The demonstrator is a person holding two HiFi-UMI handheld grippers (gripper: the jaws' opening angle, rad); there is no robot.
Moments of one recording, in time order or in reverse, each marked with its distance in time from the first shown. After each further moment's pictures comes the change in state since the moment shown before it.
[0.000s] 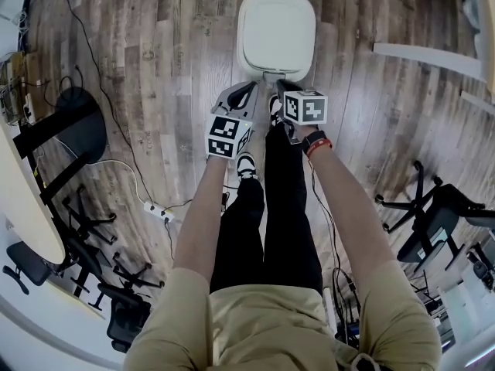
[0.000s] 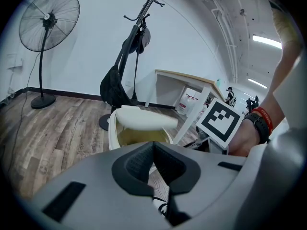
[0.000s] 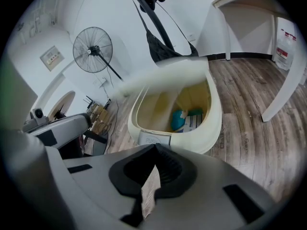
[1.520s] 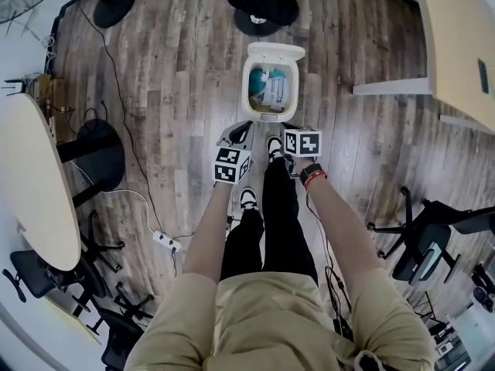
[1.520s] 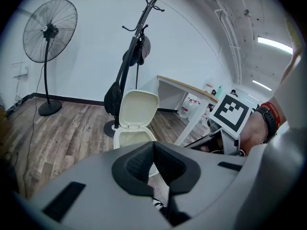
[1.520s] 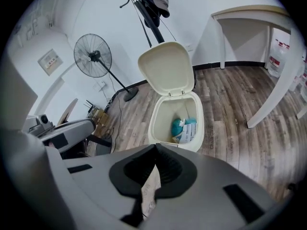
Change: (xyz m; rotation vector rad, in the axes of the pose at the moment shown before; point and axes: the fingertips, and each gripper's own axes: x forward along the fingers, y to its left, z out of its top) left arm -0.091 -0.038 0.113 -0.022 0.010 0.051; right arm -0.148 0.061 0.059 0.025 -0.003 -0.046
